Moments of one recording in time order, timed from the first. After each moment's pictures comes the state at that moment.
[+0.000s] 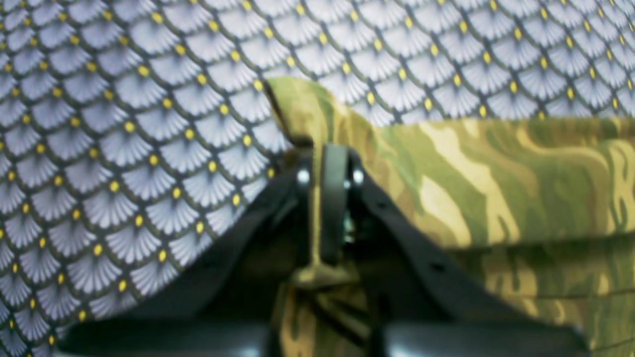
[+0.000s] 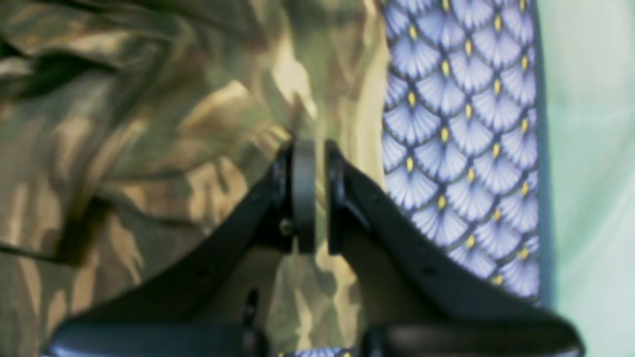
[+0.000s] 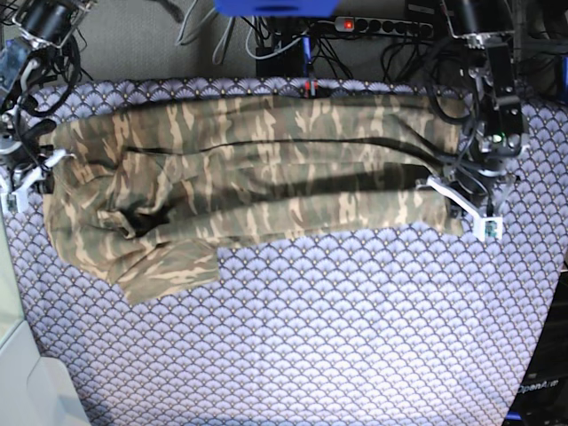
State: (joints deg) left arm 6.1 -11.1 -15.4 94.5 -13.8 -10.7 40.8; right arm -5.6 15.2 40.0 86.6 6.8 40.1 -37.5
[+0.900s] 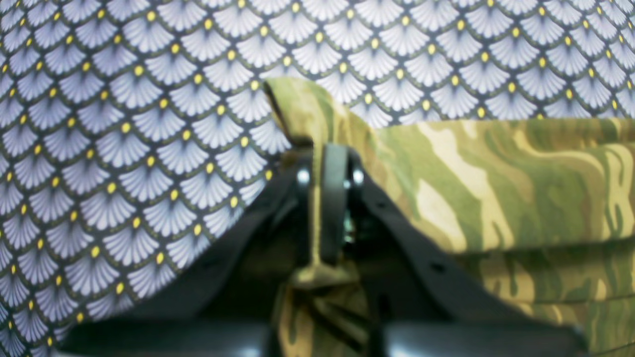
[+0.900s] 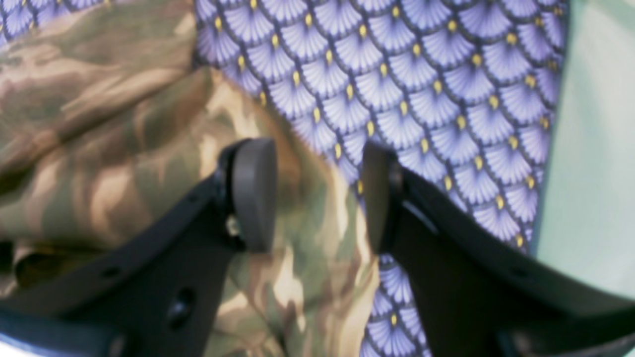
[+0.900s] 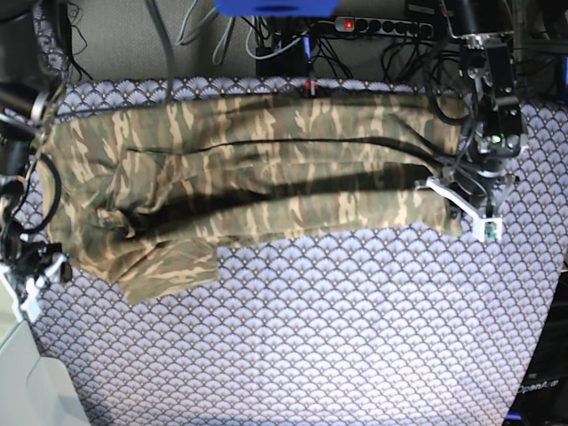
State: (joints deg) left arm 6.0 -11.0 -15.1 94.6 -13.8 -10.5 40.8; right arm 30.2 27.1 20.8 49.8 7.2 39.9 -44.0
